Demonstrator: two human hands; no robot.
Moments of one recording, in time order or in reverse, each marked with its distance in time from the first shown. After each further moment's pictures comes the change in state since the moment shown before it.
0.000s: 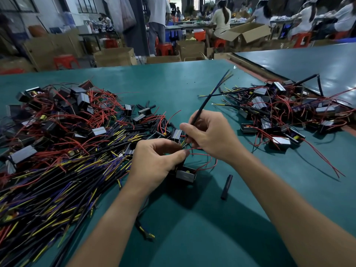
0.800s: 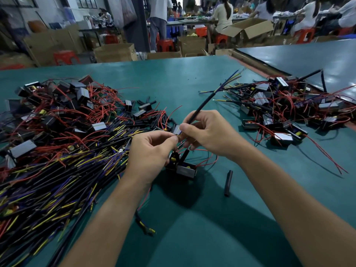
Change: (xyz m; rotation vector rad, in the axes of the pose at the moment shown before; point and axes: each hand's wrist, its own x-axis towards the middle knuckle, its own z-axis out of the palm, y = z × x) left_hand 0.001 0.008 0.002 -0.071 0.129 -0.033; right_hand -0.003 -0.006 0.002 0.118 -0.209 0.081
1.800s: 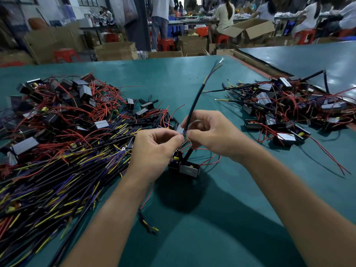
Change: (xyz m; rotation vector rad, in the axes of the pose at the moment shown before) left_hand 0.002 0.001 -0.003 0.042 -0.048 0.063; right_hand -0.005 -0.007 0.001 -0.007 -0.038 0.034
